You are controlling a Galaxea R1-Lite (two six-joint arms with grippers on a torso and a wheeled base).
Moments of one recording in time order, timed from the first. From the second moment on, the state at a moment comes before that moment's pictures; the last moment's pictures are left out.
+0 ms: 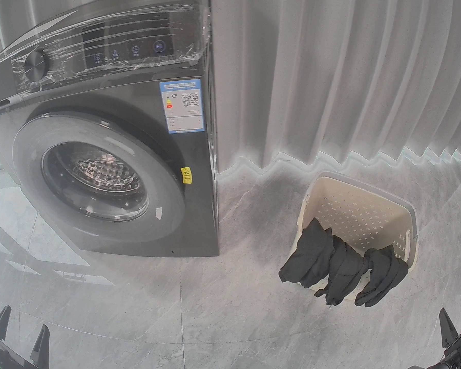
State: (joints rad) left arm 0.00 0.02 -0.02 0.00 0.00 -0.01; right arm 0.02 0.02 -0.02 0.01 0.00 0.00
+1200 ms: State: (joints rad) left arm 0.00 0.02 -0.02 0.00 0.00 -0.02; right arm 0.01 0.02 -0.02 0.01 0.00 0.00
